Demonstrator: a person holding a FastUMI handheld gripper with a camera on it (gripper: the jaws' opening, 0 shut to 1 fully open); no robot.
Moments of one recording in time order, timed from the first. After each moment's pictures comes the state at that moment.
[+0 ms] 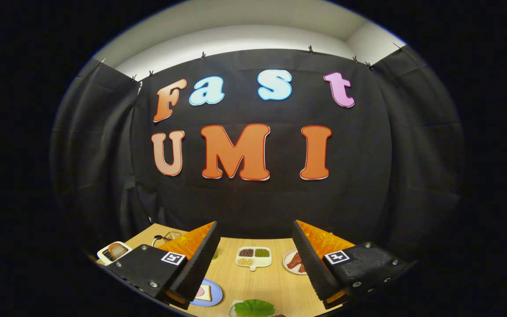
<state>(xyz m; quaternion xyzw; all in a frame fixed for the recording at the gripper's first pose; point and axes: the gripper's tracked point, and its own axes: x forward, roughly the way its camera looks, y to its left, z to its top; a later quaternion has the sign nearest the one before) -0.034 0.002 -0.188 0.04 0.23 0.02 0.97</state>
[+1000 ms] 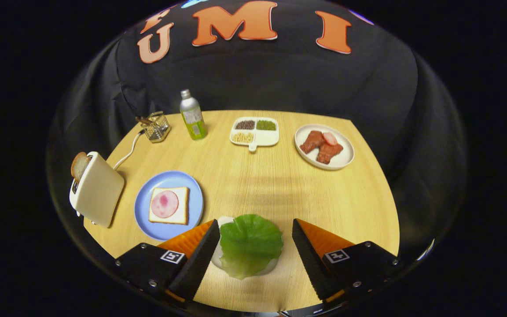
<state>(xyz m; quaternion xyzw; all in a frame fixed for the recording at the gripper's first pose) -0.175 0.017 -0.456 0.01 0.59 0.05 0.81</state>
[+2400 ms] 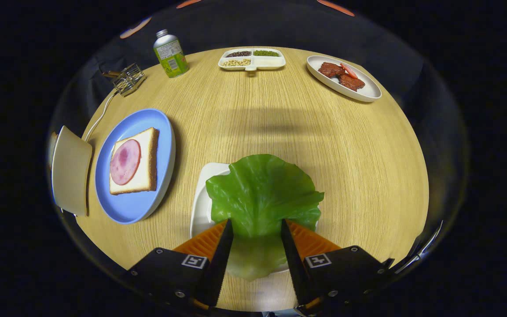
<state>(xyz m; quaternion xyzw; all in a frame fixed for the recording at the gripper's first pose) -0.233 0.043 -0.558 0.02 0.70 0.03 0.71</state>
